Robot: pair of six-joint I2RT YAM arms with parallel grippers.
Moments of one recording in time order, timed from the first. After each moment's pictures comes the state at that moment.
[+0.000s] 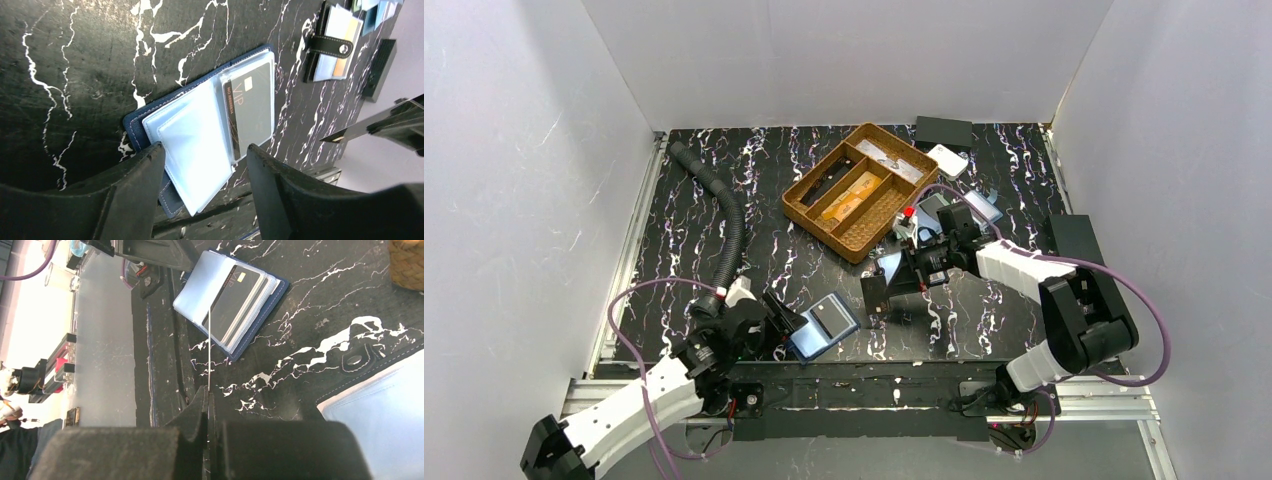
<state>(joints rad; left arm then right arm) -0.79 0.55 0.18 -0.37 -0.17 -1.29 0.44 1.51 0.76 -0.19 -1.15 -0.11</state>
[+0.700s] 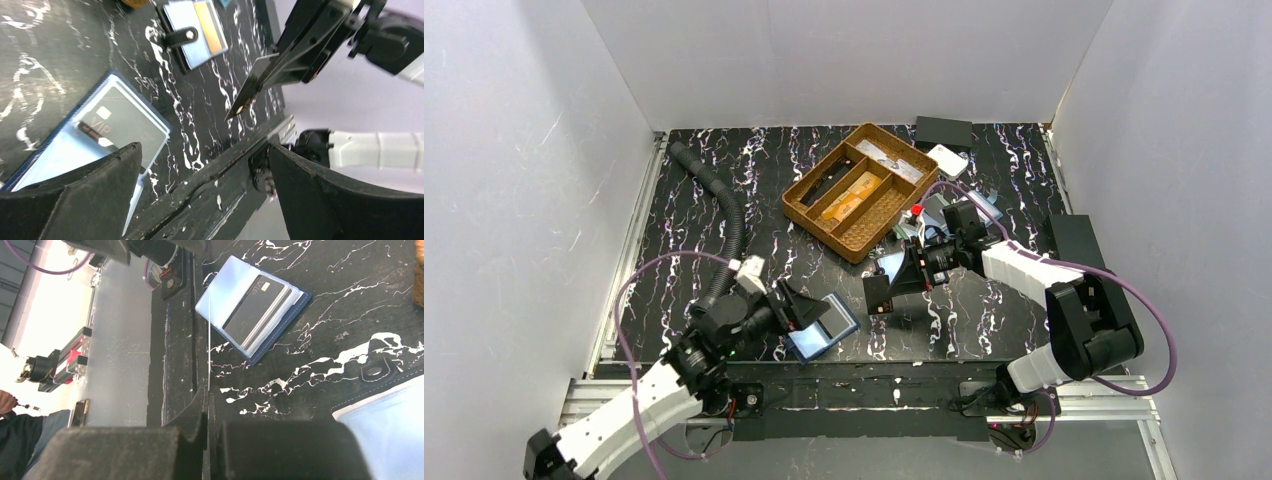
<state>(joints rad) -0.79 0.31 0.19 -0.15 -0.03 -0.99 0.41 1.46 0.76 -0.23 -1.25 -0.16</state>
